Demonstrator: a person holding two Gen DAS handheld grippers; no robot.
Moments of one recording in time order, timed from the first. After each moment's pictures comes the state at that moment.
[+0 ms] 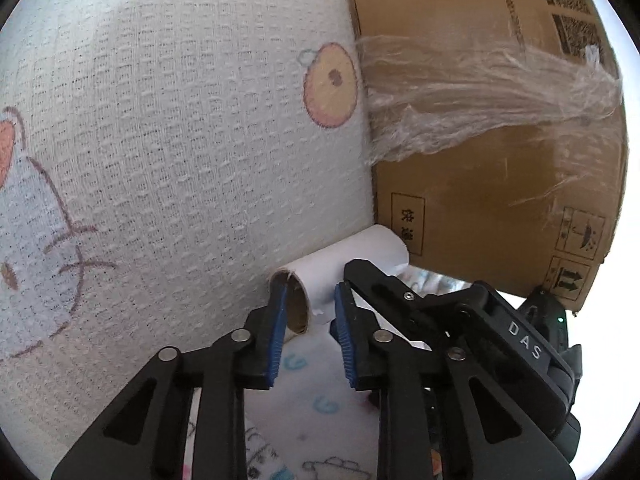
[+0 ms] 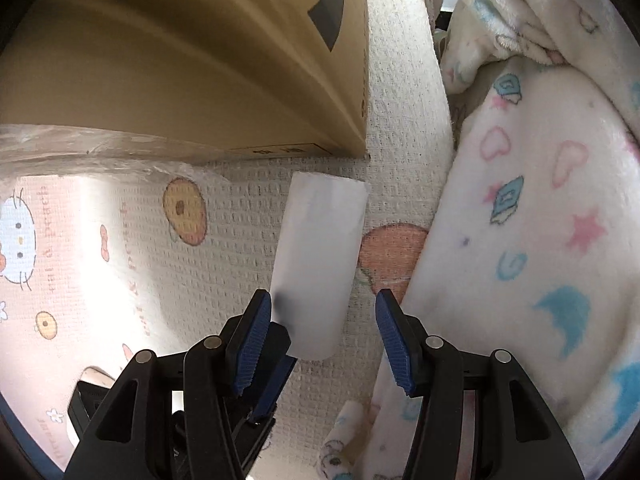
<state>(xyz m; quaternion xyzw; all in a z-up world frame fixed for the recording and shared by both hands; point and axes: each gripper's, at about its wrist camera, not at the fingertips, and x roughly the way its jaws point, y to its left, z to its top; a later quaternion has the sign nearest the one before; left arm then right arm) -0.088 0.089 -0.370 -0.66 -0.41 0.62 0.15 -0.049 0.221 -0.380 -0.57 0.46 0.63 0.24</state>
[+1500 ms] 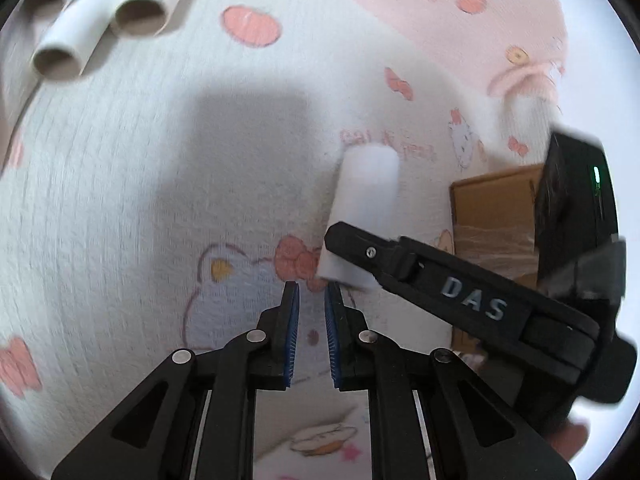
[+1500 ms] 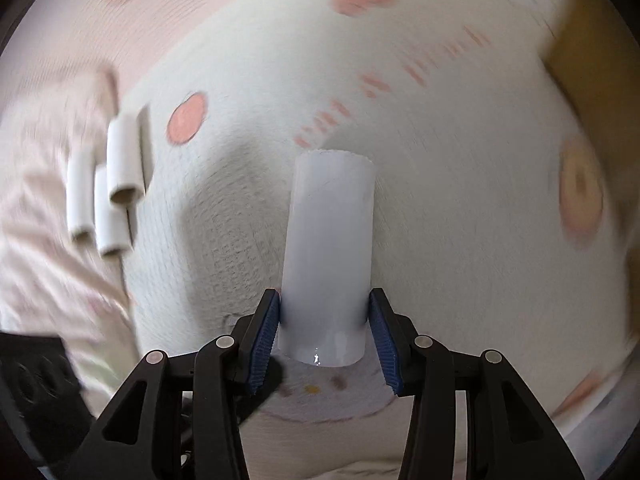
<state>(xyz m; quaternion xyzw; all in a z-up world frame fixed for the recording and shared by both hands) -0.043 -0.062 -0.348 -0.54 -0.41 0.74 -0.05 -0.216 -0.020 -0.359 -0.68 0.04 0.72 -0.14</state>
